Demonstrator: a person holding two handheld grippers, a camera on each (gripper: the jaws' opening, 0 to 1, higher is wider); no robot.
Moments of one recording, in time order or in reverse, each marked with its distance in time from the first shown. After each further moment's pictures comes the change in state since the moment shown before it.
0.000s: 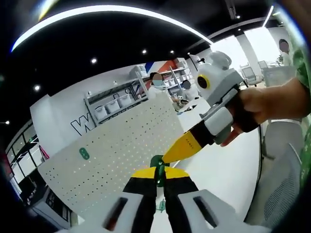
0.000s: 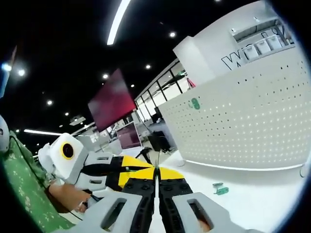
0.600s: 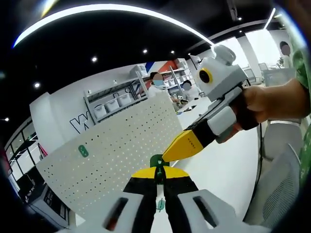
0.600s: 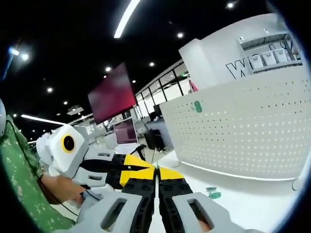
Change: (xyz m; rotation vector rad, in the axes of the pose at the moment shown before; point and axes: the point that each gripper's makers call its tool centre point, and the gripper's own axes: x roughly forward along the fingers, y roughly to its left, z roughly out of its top) left arm -0.001 0.000 -0.005 -0.010 0.002 -0.007; right arm 0.003 0.004 -0.001 -0.123 0.020 -0.031
